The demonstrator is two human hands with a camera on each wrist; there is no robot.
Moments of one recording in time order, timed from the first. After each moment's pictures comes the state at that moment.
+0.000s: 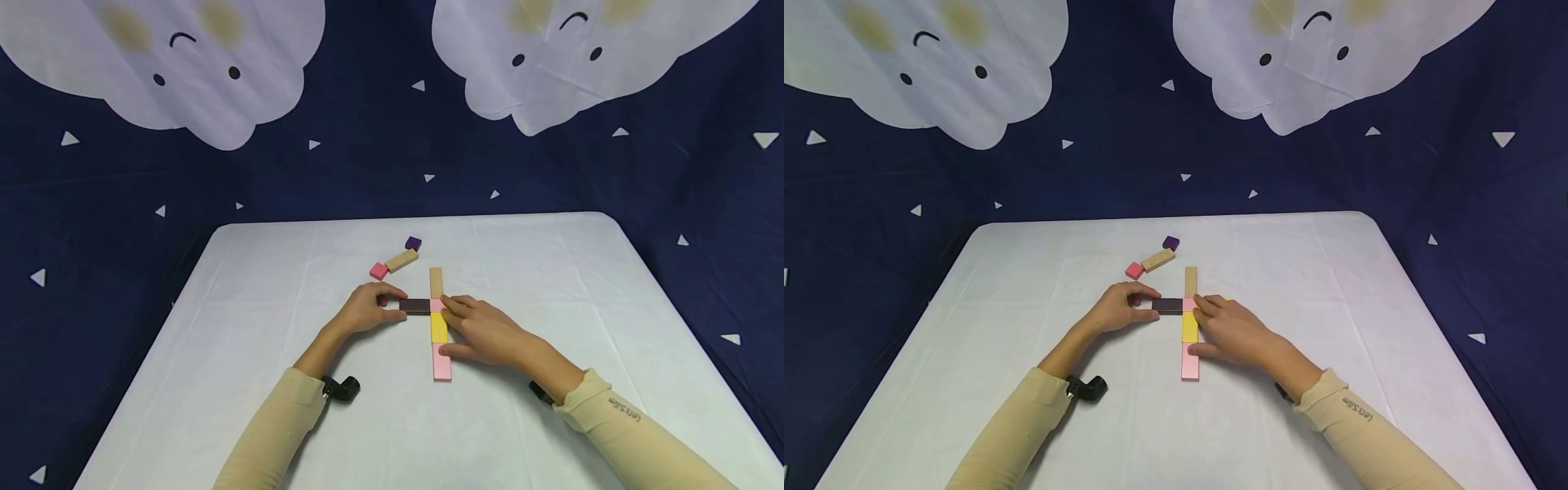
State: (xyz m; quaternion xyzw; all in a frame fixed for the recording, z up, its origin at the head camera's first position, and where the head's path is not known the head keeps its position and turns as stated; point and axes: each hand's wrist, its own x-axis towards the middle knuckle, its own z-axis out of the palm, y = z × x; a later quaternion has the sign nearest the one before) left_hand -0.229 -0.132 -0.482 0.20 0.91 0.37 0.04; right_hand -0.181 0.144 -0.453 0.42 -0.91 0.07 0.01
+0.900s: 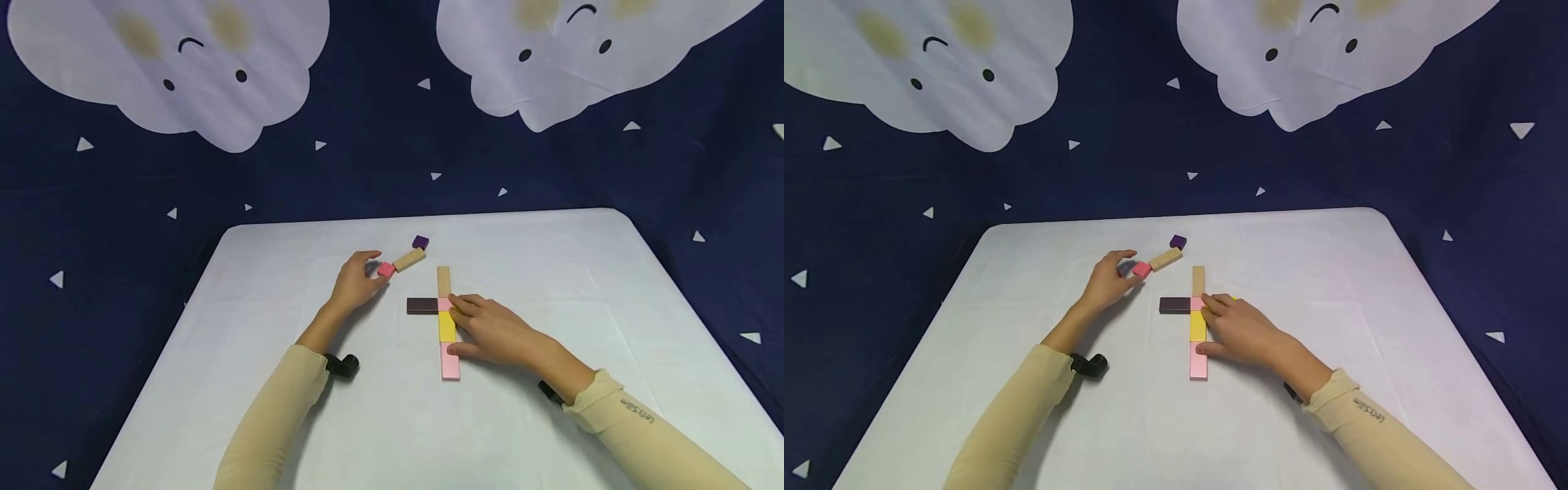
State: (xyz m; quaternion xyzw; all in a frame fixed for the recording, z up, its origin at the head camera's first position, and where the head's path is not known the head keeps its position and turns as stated) left_hand -0.261 -0.156 -0.467 0.08 0.93 0.35 -0.04; right_hand -0.180 0.144 -0.456 0.41 -0.91 0.06 0.01
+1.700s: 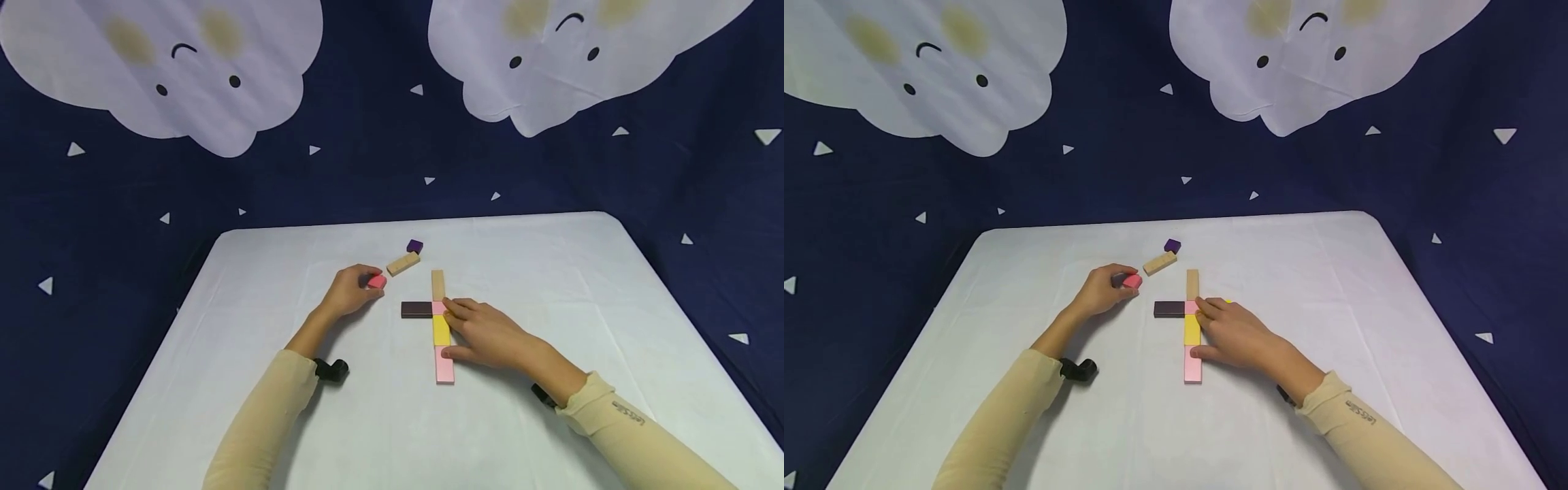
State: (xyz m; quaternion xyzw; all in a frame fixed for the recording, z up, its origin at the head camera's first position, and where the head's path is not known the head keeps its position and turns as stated) left_hand -0.258 -0.163 -0.471 0.12 0.93 0.35 0.00; right_hand -0.178 0.146 -0.456 0.41 -0.91 0.07 0.01
